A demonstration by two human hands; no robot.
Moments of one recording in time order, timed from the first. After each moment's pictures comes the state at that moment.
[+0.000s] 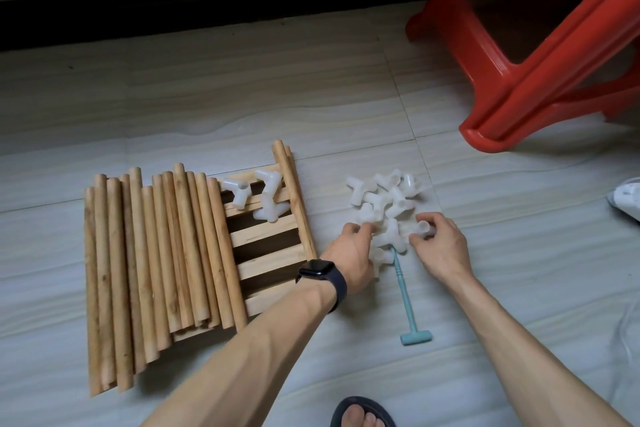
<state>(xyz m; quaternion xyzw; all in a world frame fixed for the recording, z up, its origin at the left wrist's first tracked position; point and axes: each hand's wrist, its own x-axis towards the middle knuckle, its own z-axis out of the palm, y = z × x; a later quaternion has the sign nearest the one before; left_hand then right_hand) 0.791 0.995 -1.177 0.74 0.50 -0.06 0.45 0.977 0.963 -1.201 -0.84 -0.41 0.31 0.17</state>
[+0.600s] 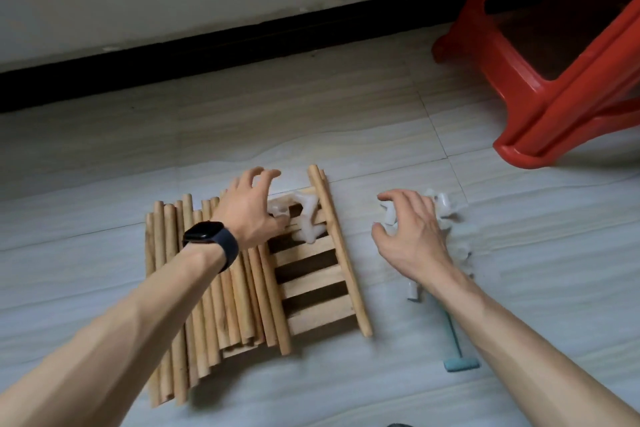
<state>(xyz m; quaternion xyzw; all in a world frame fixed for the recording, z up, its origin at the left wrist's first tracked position) 0.621 1.094 -1.111 0.74 0.63 -0.03 0.23 0.876 1.012 -1.138 -0.72 -0.62 0.25 0.20</state>
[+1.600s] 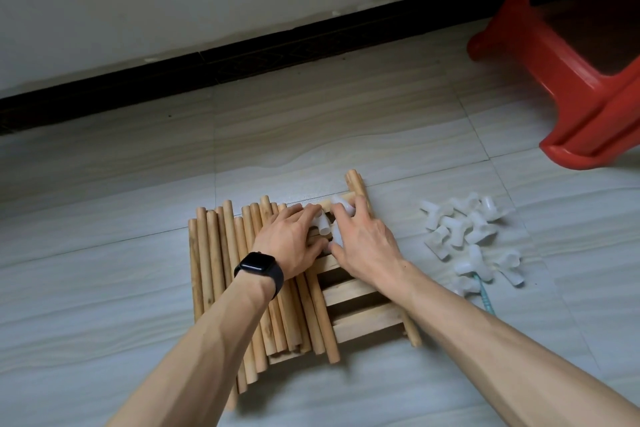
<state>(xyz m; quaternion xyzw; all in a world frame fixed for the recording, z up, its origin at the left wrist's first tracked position) 0.597 1.074 -1.151 0.80 0.57 -0.06 0.18 0.757 1.047 -1.156 -0.65 -0.73 0.22 0.06</state>
